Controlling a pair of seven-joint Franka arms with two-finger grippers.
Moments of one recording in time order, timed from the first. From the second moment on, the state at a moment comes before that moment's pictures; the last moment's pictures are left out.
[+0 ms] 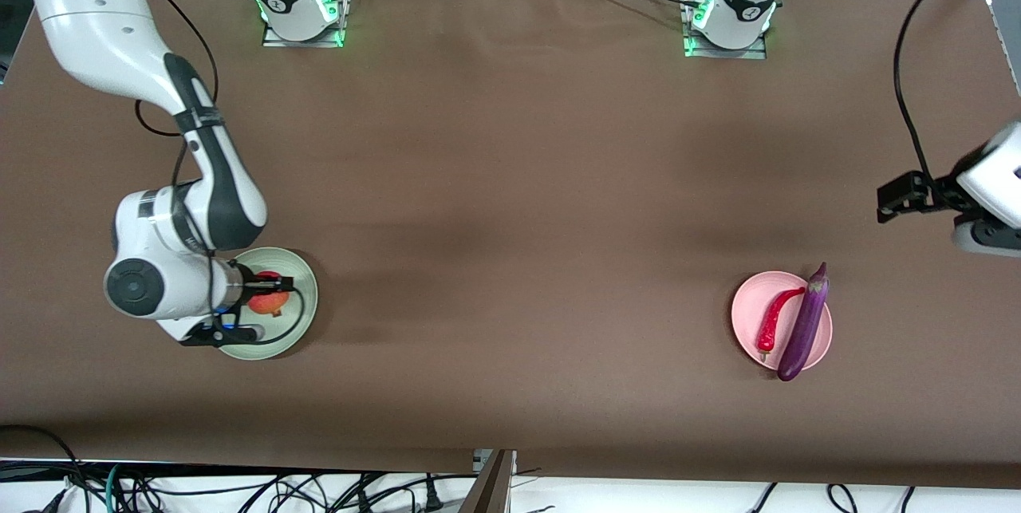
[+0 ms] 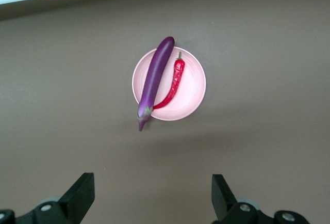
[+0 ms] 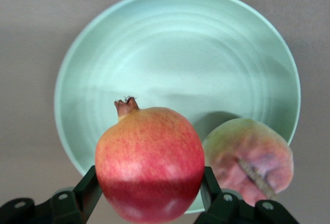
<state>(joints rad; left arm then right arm) 0.02 0.25 -0.06 -1.34 0.09 1.60 0.08 -0.08 0.82 0.23 -1.31 -0.20 1.90 0.14</state>
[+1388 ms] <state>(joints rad) -0.05 0.04 0.04 -1.69 0.05 1.77 0.08 -0.08 0.47 0.23 -1.28 -0.20 1.70 0.02</state>
